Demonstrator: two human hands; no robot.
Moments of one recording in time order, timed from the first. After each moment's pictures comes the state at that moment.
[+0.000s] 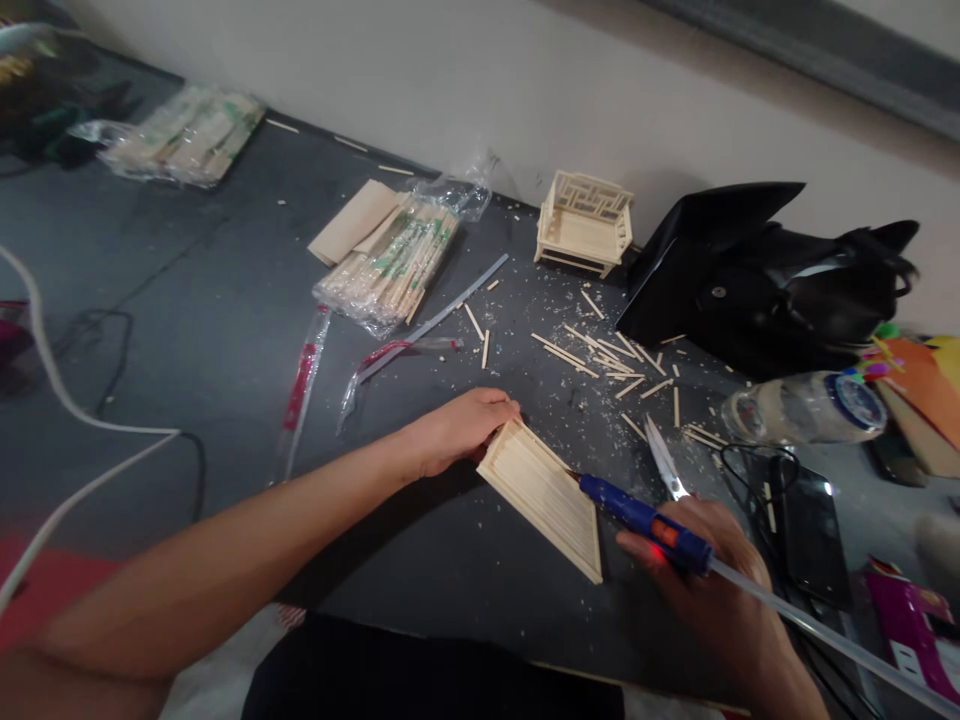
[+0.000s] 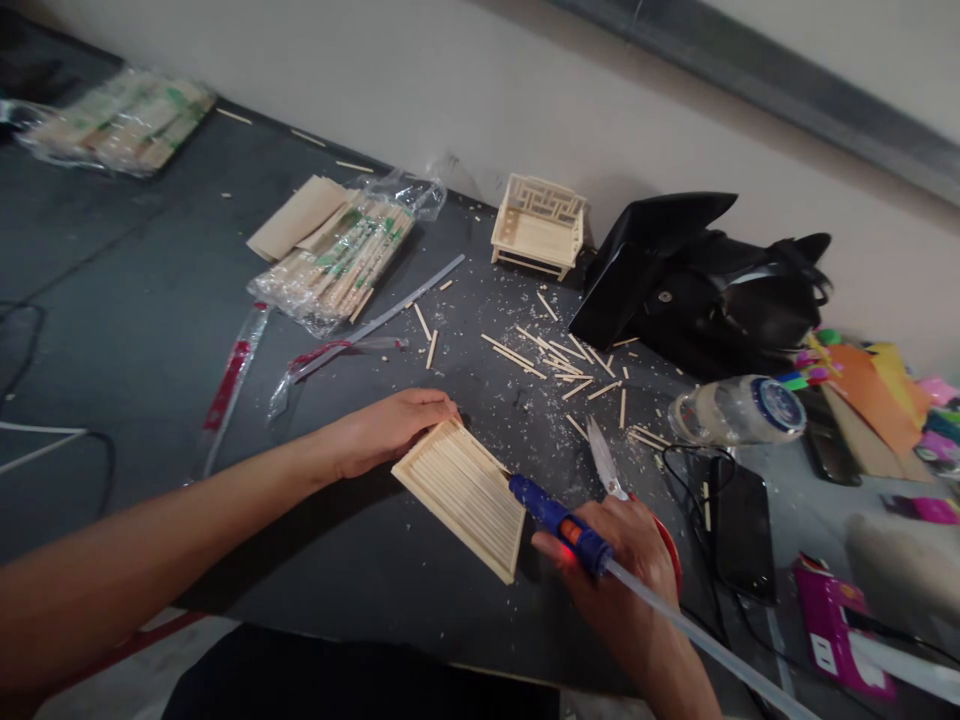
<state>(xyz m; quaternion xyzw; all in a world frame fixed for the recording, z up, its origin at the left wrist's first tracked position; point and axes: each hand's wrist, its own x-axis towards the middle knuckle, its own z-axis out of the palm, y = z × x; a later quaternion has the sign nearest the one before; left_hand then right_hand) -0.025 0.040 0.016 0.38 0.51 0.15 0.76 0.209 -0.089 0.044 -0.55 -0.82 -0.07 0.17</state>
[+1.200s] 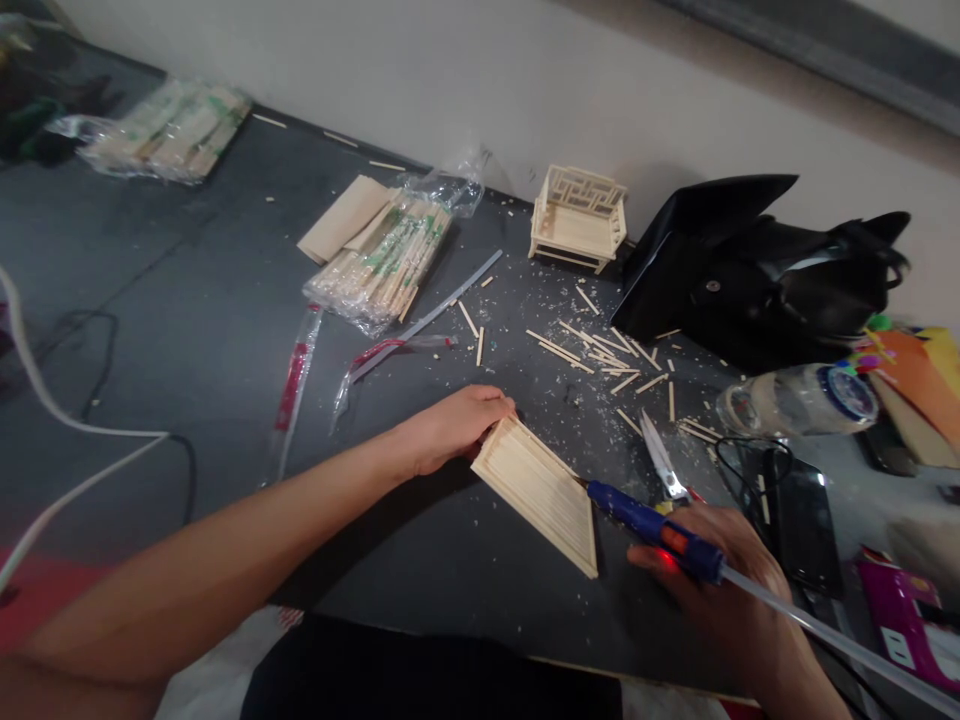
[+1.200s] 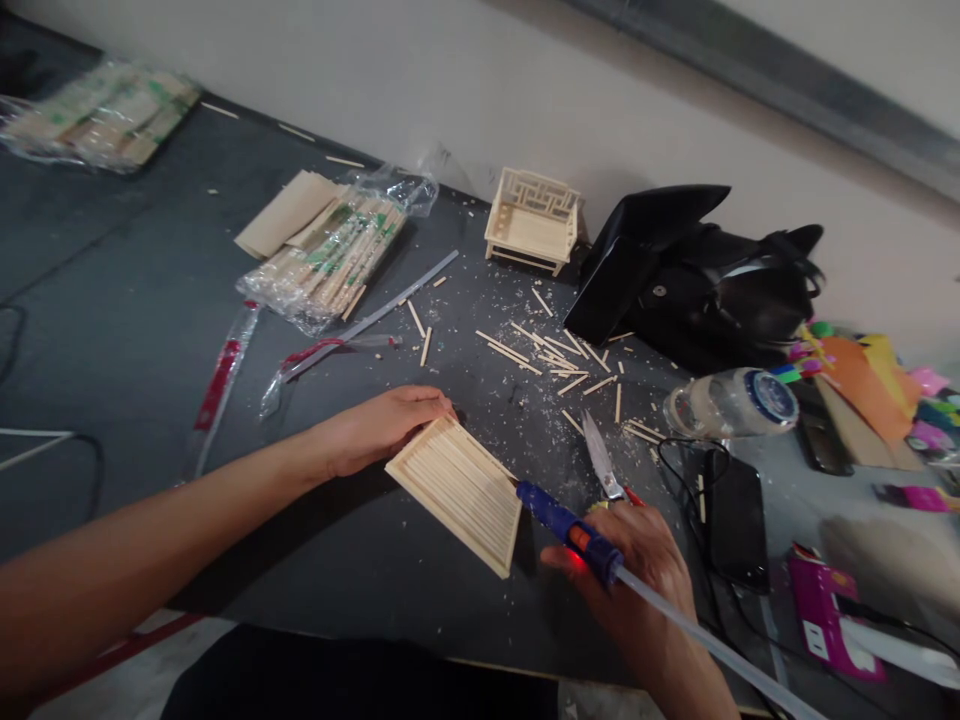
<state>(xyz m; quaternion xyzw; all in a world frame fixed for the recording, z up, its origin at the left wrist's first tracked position) -0.027 0.041 0.015 0.38 0.50 0.15 0.76 0.222 -0.097 0.050 -0.53 -0.83 -0.06 0.15</state>
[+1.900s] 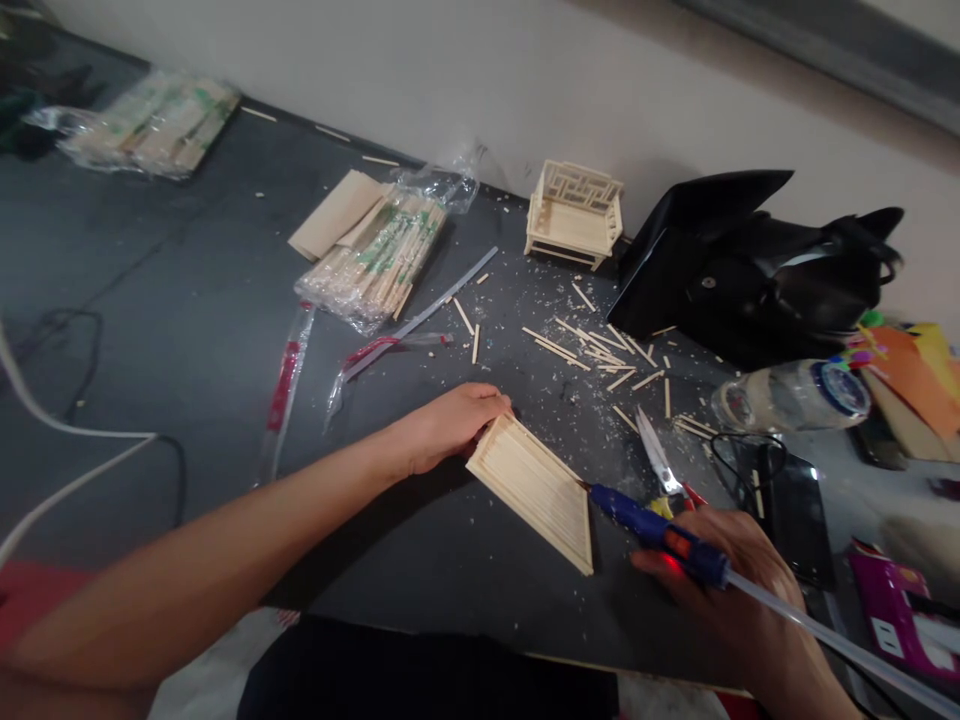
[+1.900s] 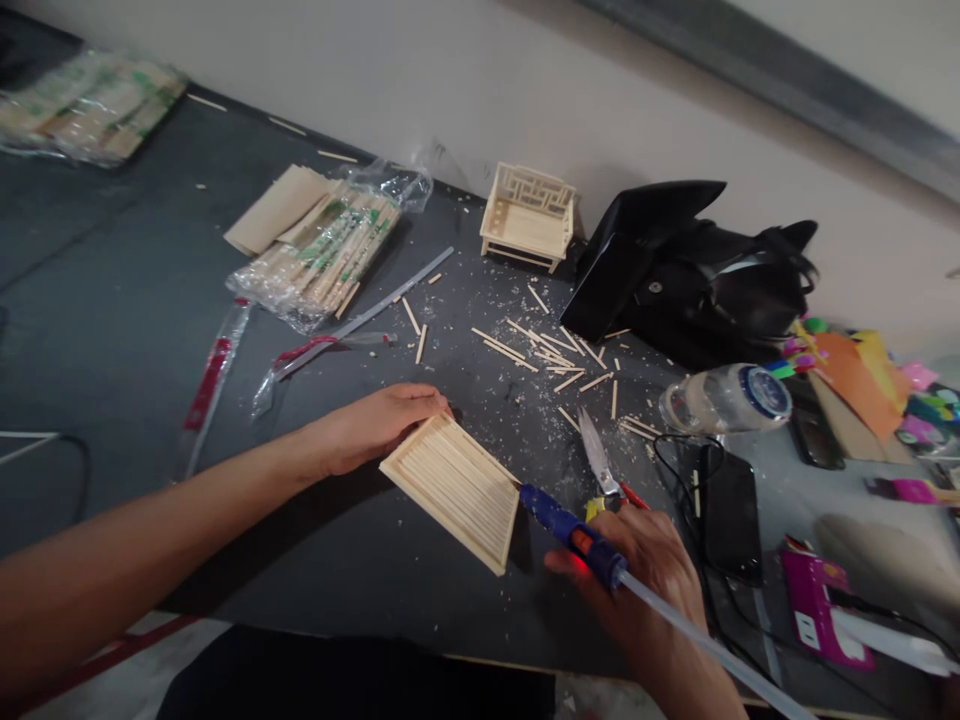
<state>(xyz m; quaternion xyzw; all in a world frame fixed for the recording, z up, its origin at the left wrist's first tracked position) -0.027 0.041 0.013 0.39 0.51 0.15 0.75 0.231 -0.104 0.051 -0.55 -0.82 -0.06 0.15</state>
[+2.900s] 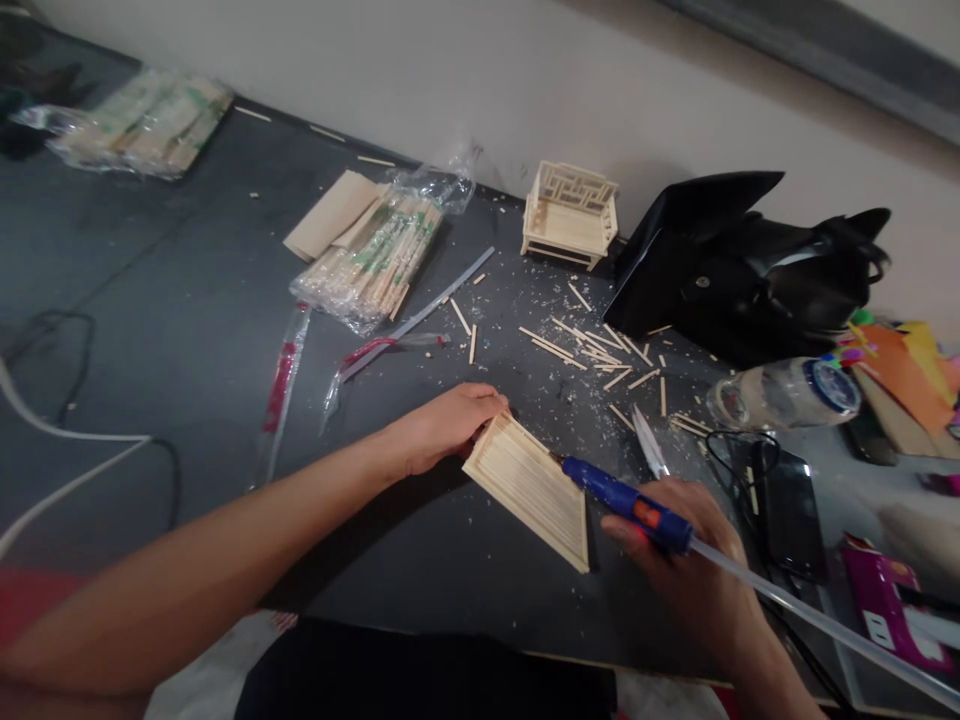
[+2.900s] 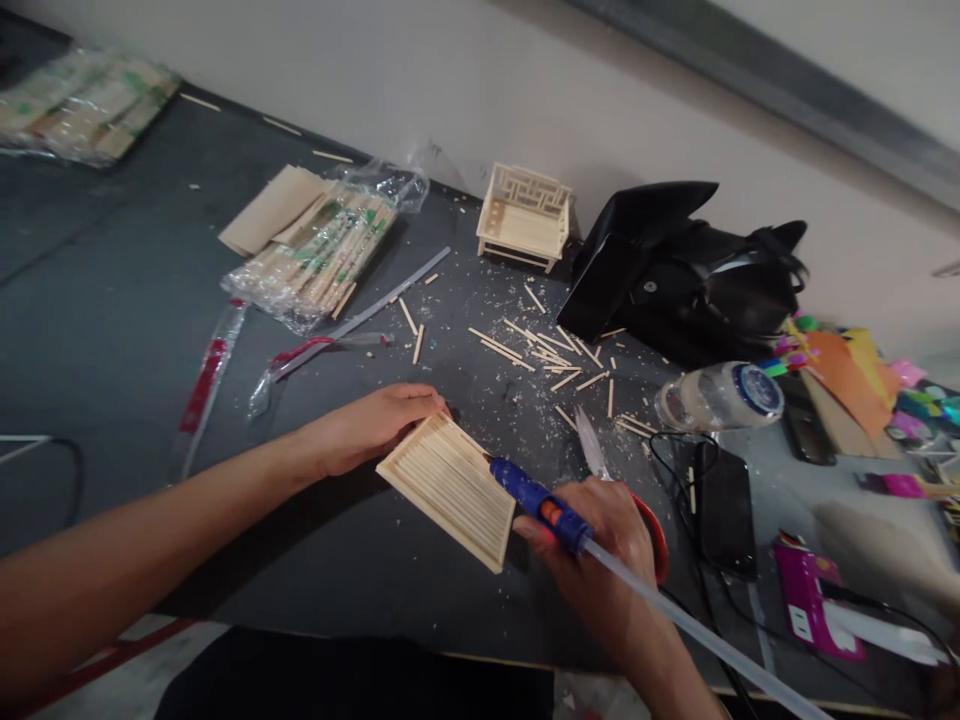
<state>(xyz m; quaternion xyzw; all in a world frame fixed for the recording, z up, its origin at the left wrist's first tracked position) -0.027 0.041 0.012 0.40 0.51 0.14 0.75 0.203 -0.087 0.048 -0.56 -0.81 -0.04 0.17</state>
